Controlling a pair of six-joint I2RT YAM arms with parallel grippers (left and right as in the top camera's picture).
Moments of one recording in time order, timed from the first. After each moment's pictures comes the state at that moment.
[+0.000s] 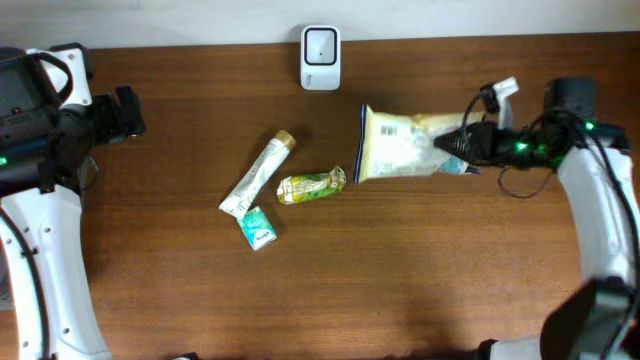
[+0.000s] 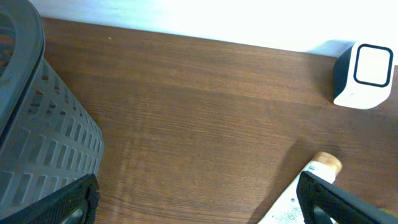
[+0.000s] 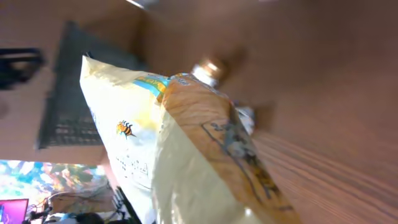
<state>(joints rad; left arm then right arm) 0.28 1.48 1.61 -0.86 0.13 0.06 -0.23 1.61 1.35 -0.94 -1.06 -0.12</state>
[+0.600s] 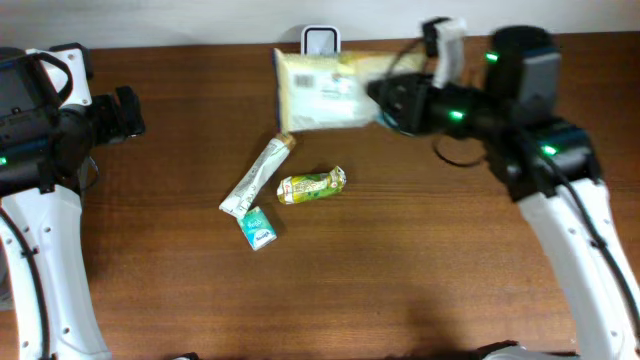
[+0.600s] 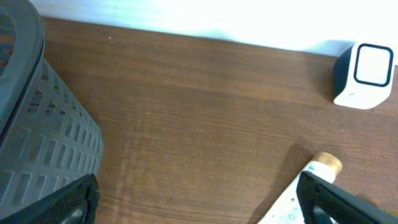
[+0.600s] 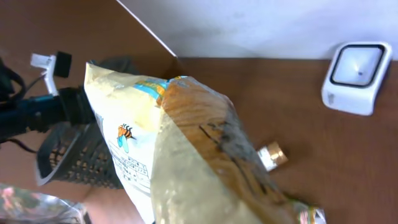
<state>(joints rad) 0.28 1.48 1.61 -0.86 0.13 0.06 0.25 1.45 1.59 -0.59 -0.64 0.37</state>
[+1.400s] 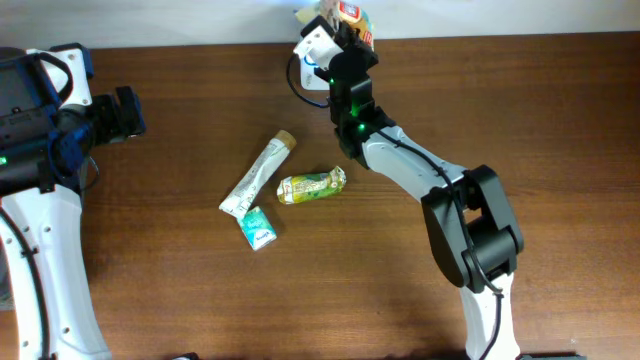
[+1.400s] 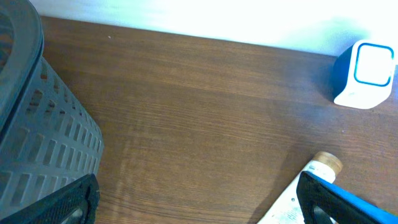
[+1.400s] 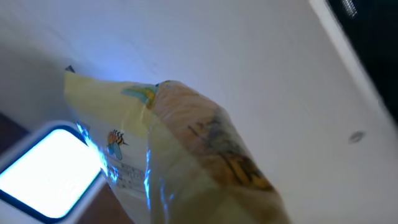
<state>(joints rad) 0.28 1.48 1.61 -0.86 0.13 0.06 0.48 2.20 1.60 0.56 0.51 -0.83</state>
